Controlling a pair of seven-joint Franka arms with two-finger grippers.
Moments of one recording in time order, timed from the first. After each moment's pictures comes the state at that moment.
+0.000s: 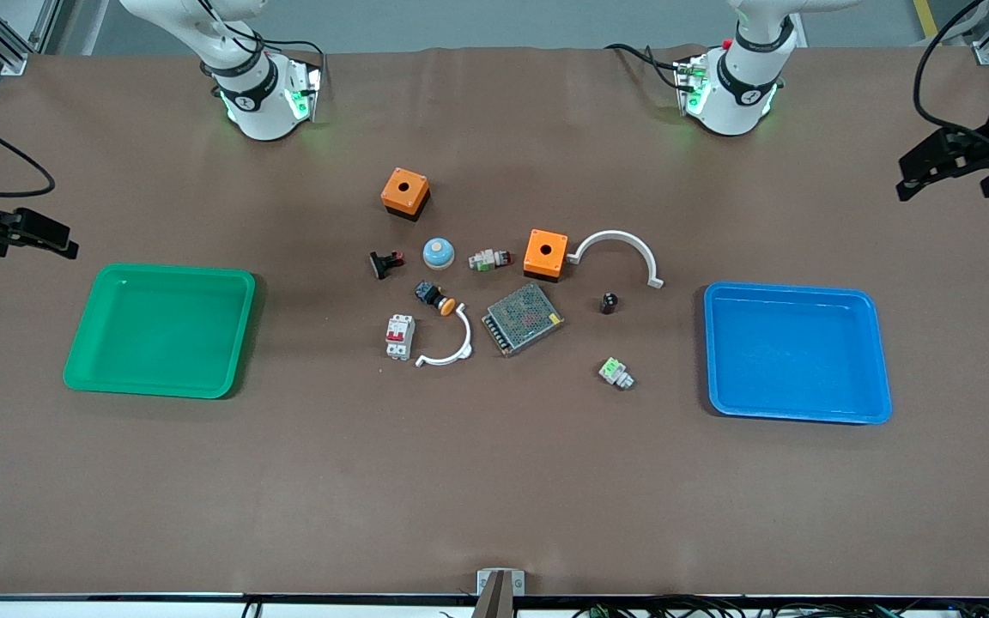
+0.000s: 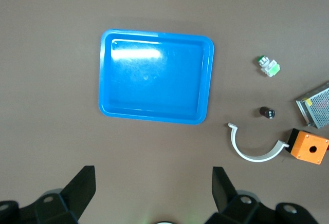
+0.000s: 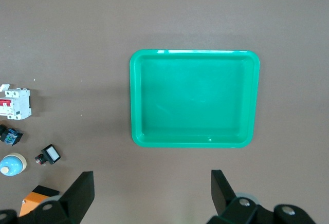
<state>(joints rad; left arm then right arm) 0.02 -0.07 -0.09 -1.58 0.03 1.49 -0.06 0.00 0.02 -0.11 -1.64 0.01 1.59 -0.06</state>
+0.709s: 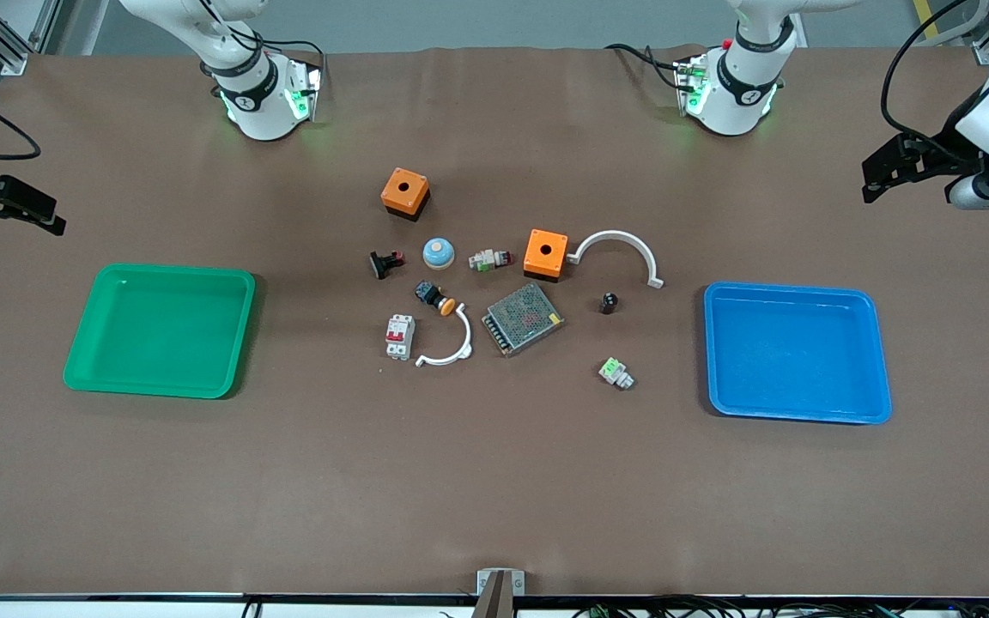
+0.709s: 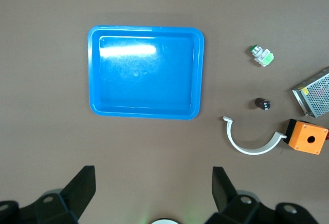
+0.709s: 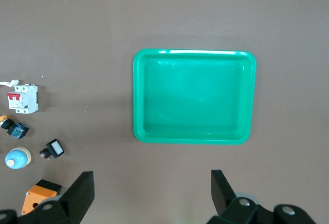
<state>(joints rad) 0.03 -0.07 -0.13 -1.60 0.03 1.50 -0.06 0.00 -0.06 -0.11 -1.68 0.00 1.58 -0.07</state>
